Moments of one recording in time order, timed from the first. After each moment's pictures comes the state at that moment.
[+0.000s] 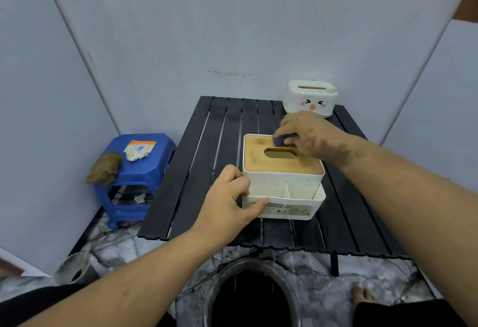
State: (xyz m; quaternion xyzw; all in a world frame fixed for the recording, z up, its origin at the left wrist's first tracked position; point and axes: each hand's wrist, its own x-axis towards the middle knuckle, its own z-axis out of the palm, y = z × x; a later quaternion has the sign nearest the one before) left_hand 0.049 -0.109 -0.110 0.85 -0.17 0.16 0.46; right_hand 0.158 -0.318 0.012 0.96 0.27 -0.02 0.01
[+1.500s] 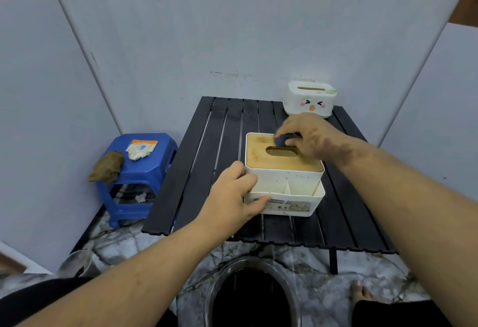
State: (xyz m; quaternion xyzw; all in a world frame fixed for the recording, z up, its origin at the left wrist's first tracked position) left_hand 0.057 -0.107 -0.111 0.88 -0.24 0.19 0.35; right_hand 0.146 -0.323 0.004 0.97 0.22 0.01 -0.12
